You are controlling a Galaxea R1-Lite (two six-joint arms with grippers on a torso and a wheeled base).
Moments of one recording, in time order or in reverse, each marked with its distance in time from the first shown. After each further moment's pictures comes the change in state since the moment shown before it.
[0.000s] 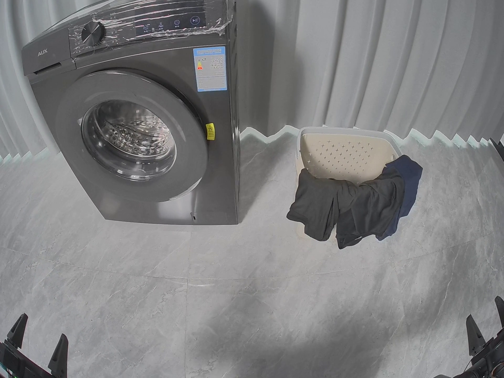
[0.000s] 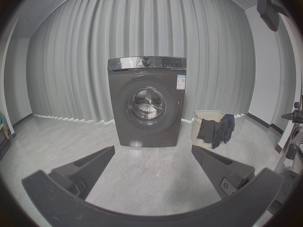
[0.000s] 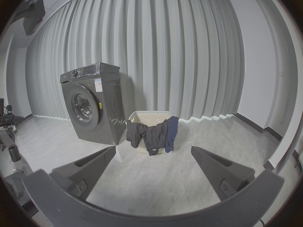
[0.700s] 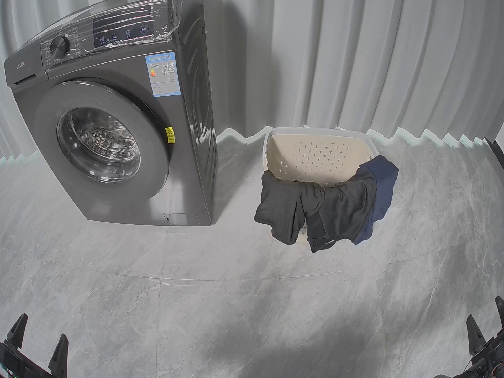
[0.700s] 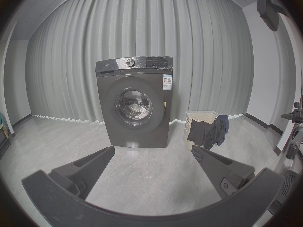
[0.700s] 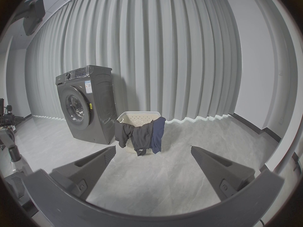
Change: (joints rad) left arm 0.000 0.000 0.000 -0.001 0.000 0.001; right arm 0.000 0.000 0.000 0.000 0.000 0.000
